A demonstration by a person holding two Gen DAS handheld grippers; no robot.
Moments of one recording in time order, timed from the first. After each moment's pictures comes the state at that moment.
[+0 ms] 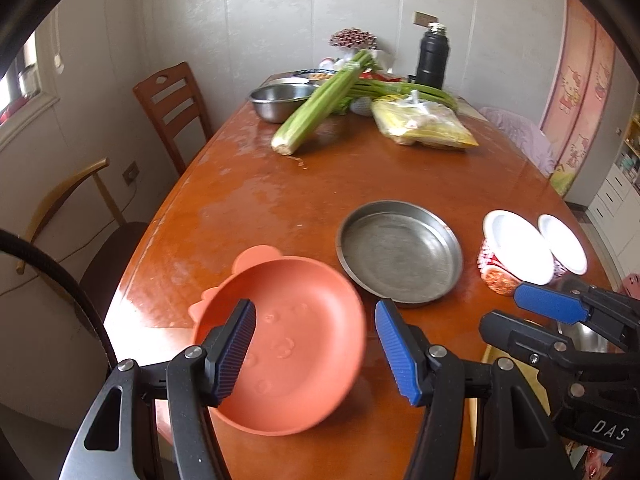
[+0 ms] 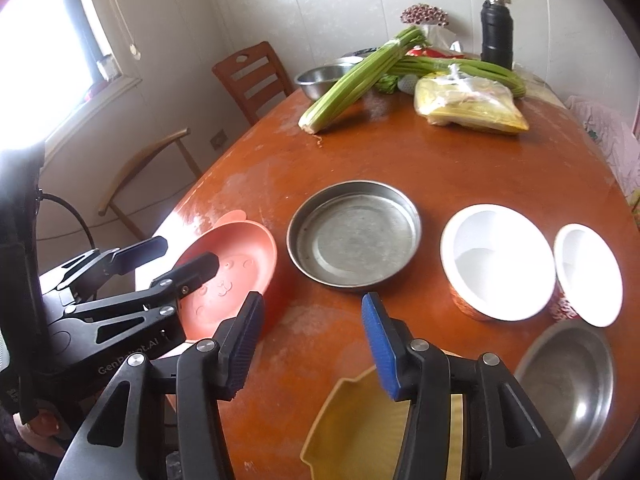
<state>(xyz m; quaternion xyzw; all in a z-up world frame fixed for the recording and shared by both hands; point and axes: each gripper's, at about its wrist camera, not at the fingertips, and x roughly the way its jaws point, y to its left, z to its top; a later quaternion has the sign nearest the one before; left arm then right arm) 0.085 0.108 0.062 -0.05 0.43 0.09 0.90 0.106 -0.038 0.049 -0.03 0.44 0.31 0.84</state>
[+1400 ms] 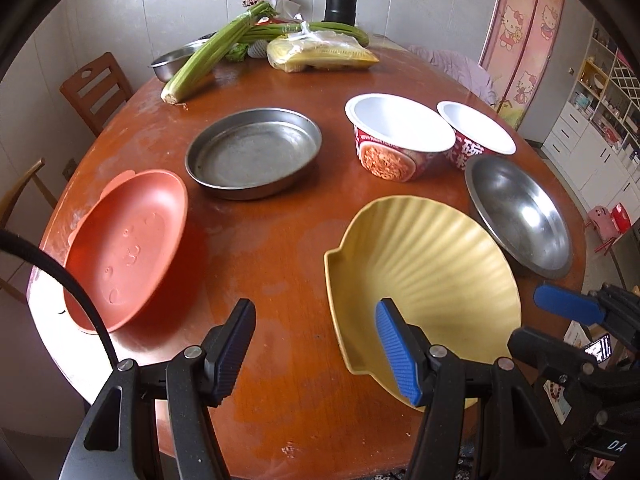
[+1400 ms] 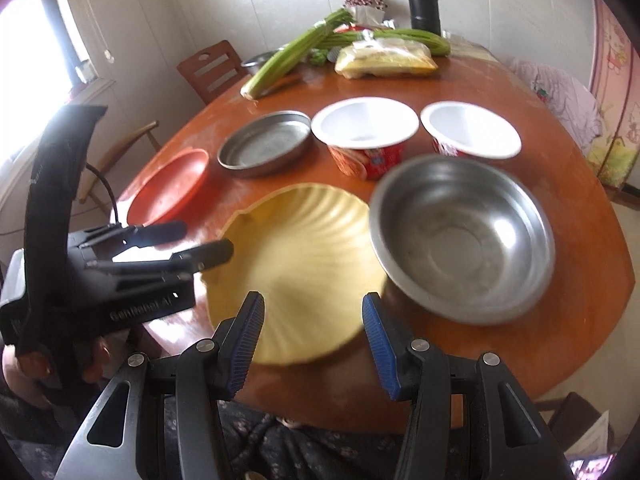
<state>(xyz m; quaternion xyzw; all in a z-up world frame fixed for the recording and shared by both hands) 0.053 -0.007 0.005 -0.02 0.49 -0.01 0.87 0.019 -0.167 0.004 -0.01 0.46 0.25 0.85</state>
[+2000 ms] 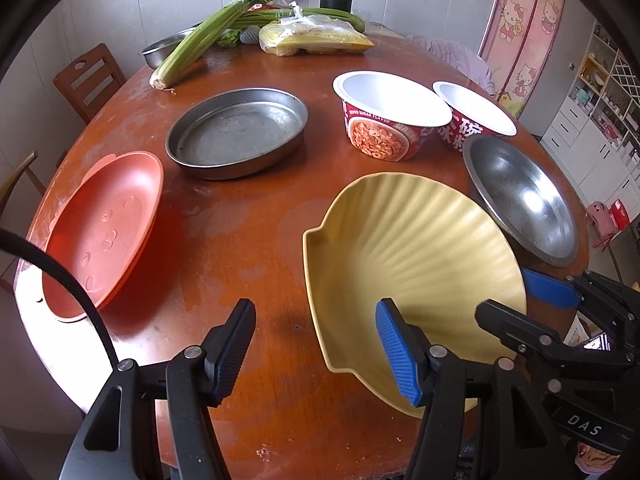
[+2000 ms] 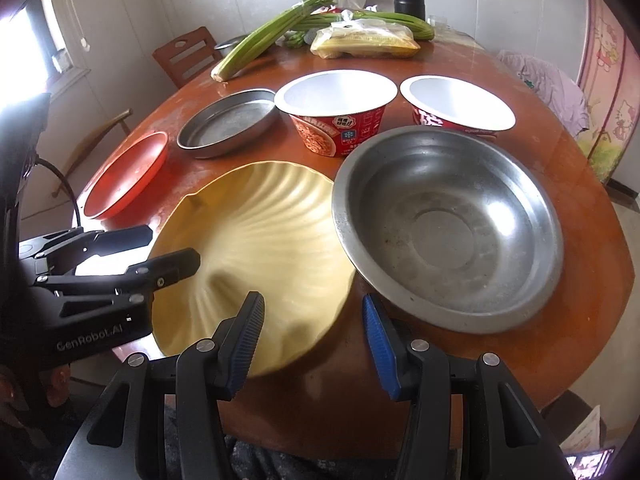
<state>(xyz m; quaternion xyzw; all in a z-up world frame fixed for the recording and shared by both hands) 0.055 -0.016 -0.013 -0.02 0.50 -0.02 0.86 0.040 -0.163 -0.026 -0.03 0.47 0.22 0.85</state>
